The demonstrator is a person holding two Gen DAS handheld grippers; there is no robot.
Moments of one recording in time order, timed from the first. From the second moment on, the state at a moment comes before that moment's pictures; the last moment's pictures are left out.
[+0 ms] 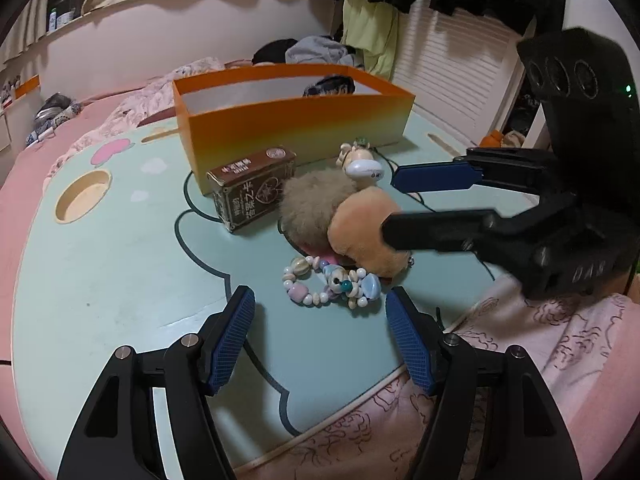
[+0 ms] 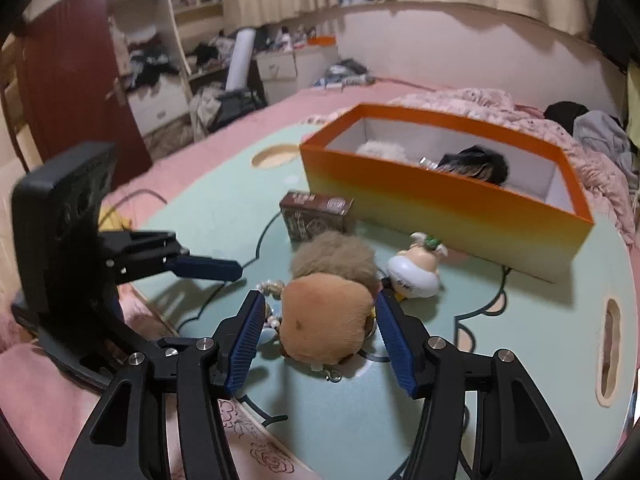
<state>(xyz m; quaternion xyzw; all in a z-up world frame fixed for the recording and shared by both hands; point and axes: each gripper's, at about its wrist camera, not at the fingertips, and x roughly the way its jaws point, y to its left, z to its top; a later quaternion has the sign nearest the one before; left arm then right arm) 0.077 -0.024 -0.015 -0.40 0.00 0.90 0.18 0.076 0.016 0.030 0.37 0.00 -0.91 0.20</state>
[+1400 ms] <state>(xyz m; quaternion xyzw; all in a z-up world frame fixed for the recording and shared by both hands) 0.077 -0.039 0.006 -0.35 -0.05 0.91 0.21 0.104 0.103 0.022 0.31 -0.15 -0.94 0.06</state>
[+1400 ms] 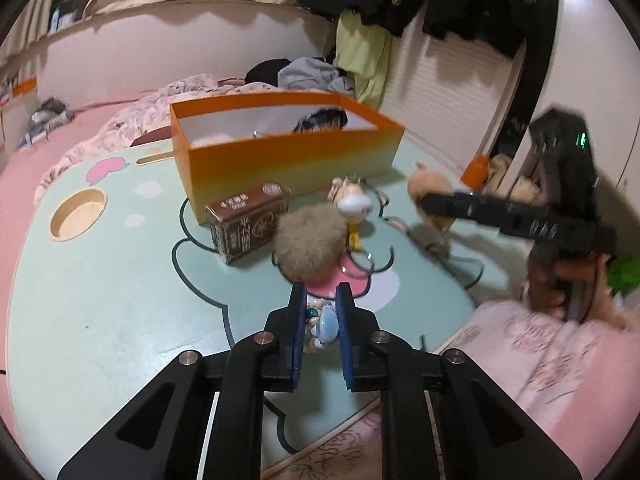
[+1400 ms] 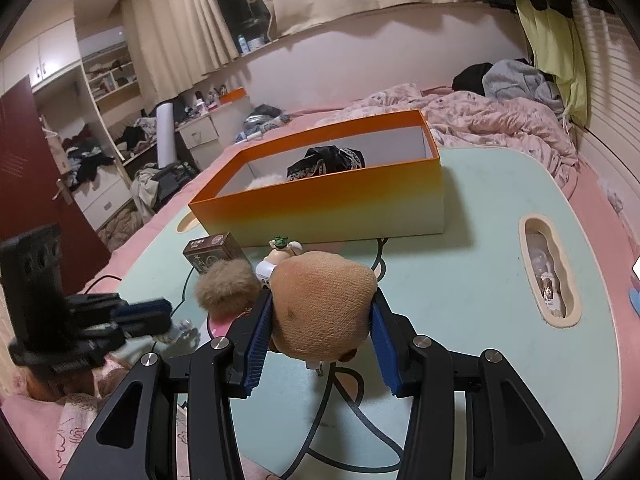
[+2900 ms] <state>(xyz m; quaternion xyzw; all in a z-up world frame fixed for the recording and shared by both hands) -0.003 -0.050 0.077 -0.27 -0.09 0.95 0.12 0.058 0.126 0.085 0.23 -0.13 -0.96 -0.10</state>
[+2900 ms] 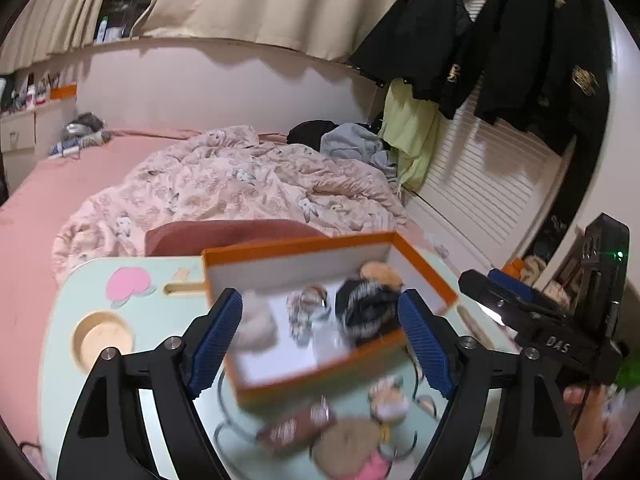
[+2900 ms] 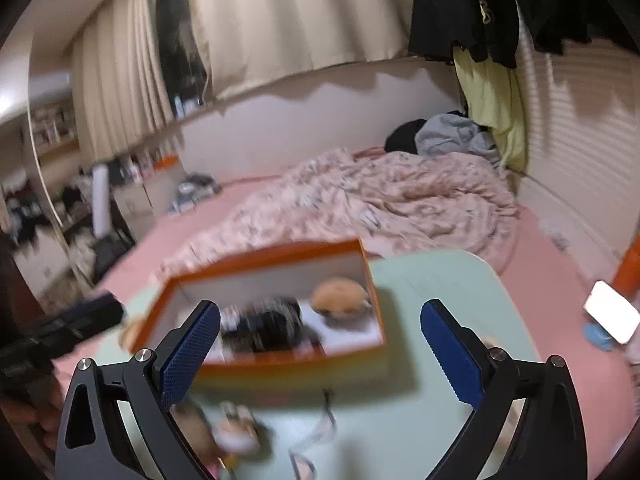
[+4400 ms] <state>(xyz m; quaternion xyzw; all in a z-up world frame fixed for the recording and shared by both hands) 0.045 -0.041 -0.030 -0.38 0.00 0.92 0.02 0.073 0.083 0.026 0.35 -0.11 -0.93 -0.03</state>
